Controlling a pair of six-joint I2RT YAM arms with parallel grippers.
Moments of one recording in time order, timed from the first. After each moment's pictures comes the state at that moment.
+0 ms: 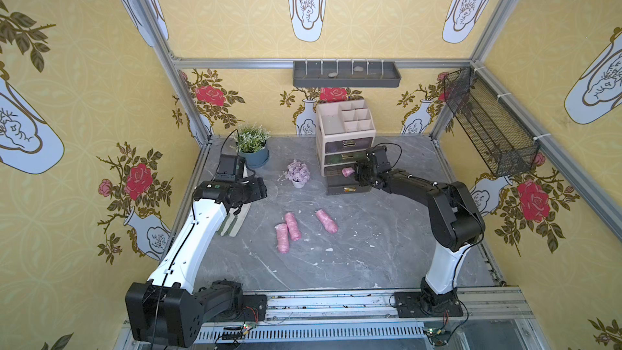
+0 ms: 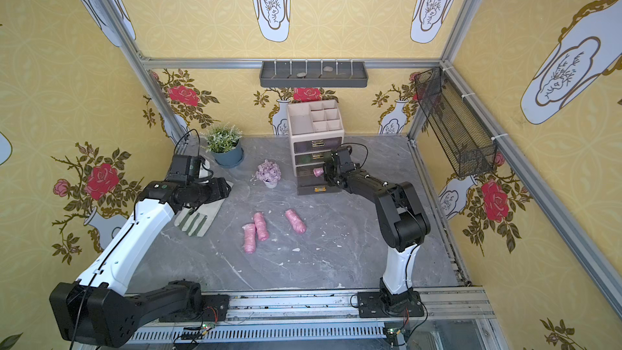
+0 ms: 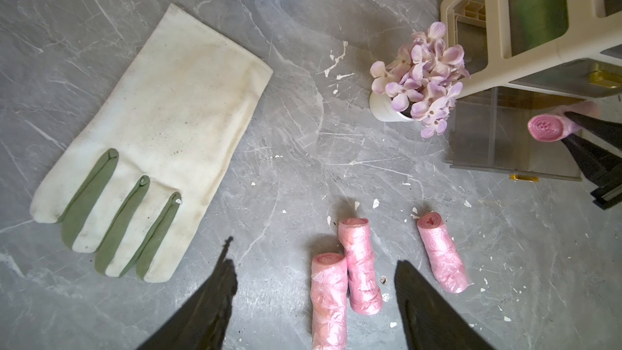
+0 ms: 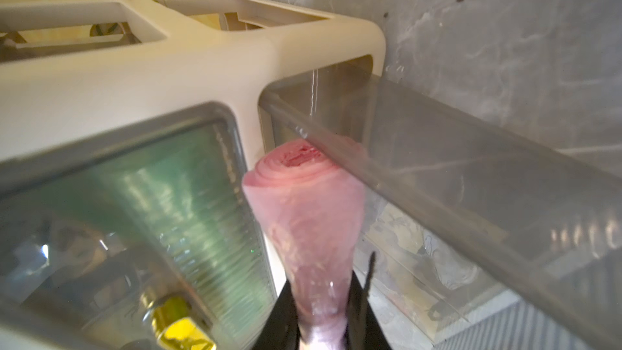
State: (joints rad) left arm -0.16 1.21 1.10 -0.85 0.08 -0.41; right arm 0.44 1.89 1.19 0.00 -0.11 1.66
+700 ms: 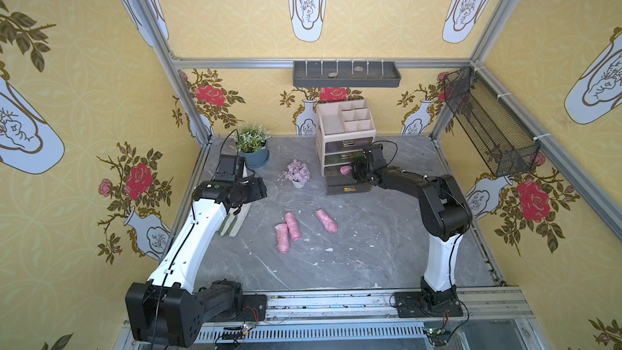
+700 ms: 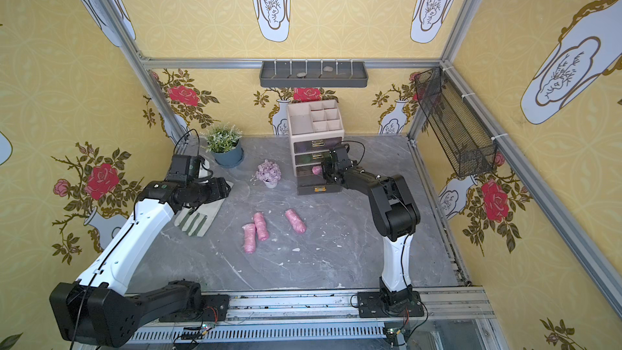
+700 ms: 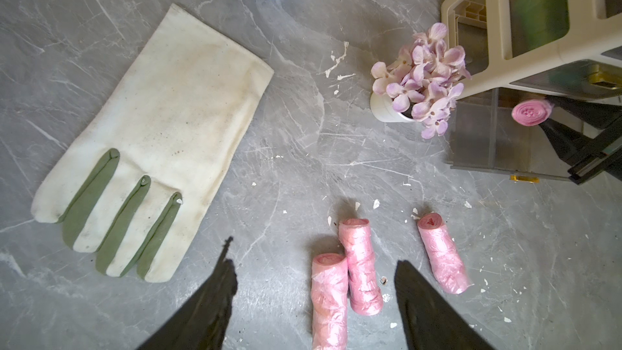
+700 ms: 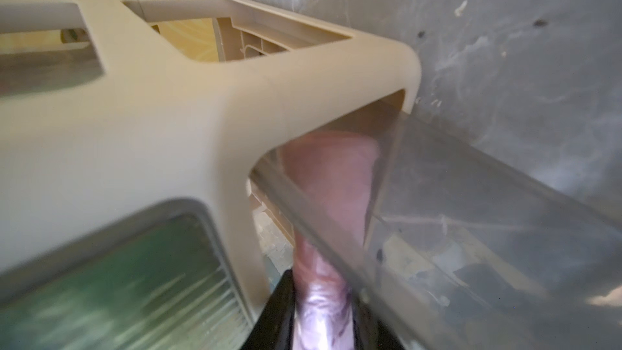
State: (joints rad) left arm -0.16 1.21 1.10 -0.85 0.08 -0.41; right arm 0.43 2.01 1.27 0.03 -0.12 1.62
